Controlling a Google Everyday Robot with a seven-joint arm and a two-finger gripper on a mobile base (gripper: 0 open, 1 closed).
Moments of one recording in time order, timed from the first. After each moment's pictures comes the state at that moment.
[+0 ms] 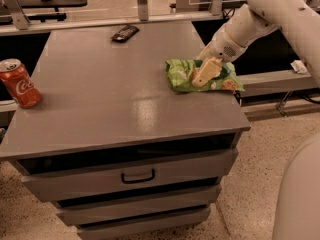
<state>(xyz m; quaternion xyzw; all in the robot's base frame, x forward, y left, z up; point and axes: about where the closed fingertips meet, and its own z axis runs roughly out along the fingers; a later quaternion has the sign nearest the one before) 0.684 -0.134 0.849 -0.61 0.74 0.11 0.25</state>
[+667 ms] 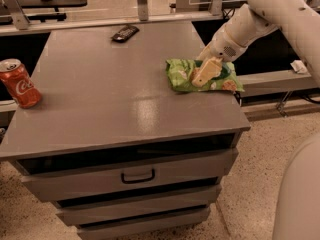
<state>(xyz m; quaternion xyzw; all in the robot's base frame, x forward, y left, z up) 0.684 -0.134 0.849 -0.61 0.74 0.11 0.25</state>
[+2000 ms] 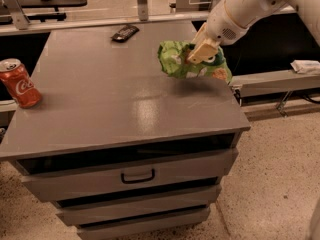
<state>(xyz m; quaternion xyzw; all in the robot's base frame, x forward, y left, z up) 0.664 -0.099 0.922 -0.65 0.69 0.07 0.31</state>
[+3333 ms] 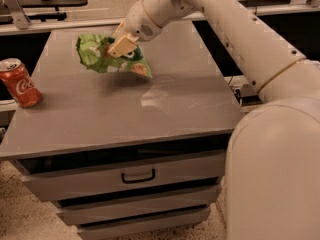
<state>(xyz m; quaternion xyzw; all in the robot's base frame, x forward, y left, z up) 0.688 0.112 0.926 -0.68 0.60 0.22 0.36</state>
